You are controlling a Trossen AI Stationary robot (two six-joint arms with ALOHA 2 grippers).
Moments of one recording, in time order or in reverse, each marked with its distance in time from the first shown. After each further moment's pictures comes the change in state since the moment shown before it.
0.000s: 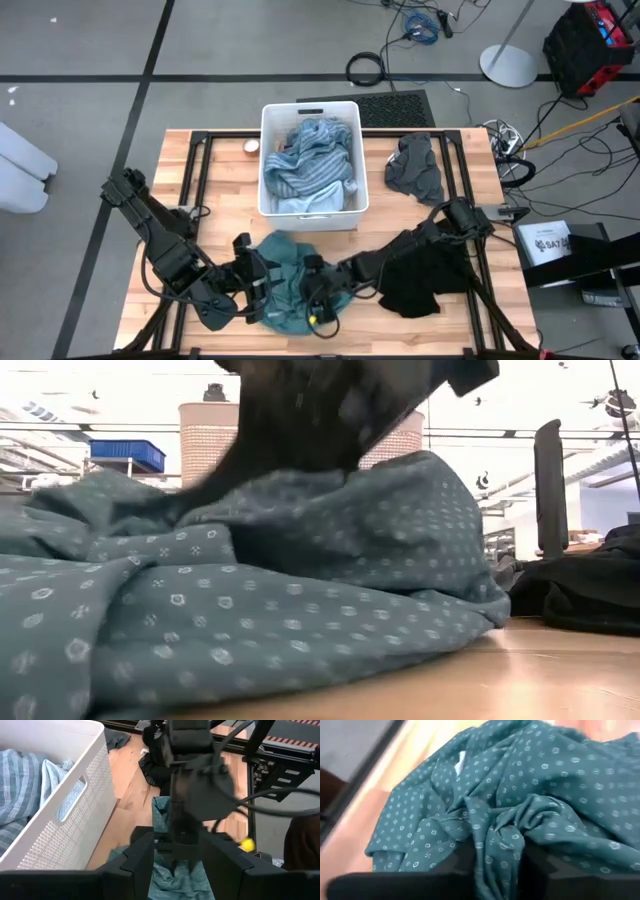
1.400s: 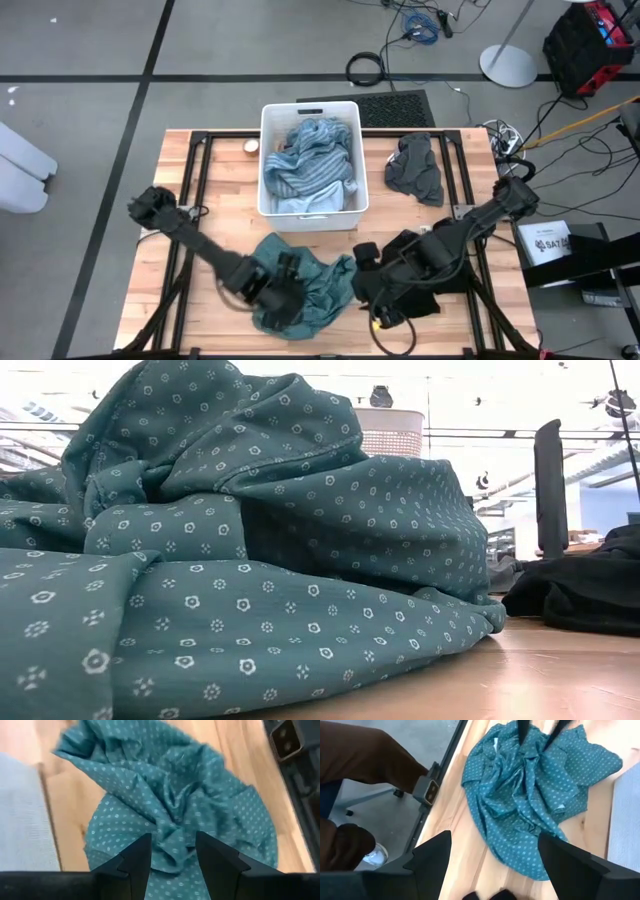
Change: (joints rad) left arm 0.184 0.286 0.000 0.031 0.485 0.569; right arm 0.156 -0.466 0.200 -0.865 0.004 0.099
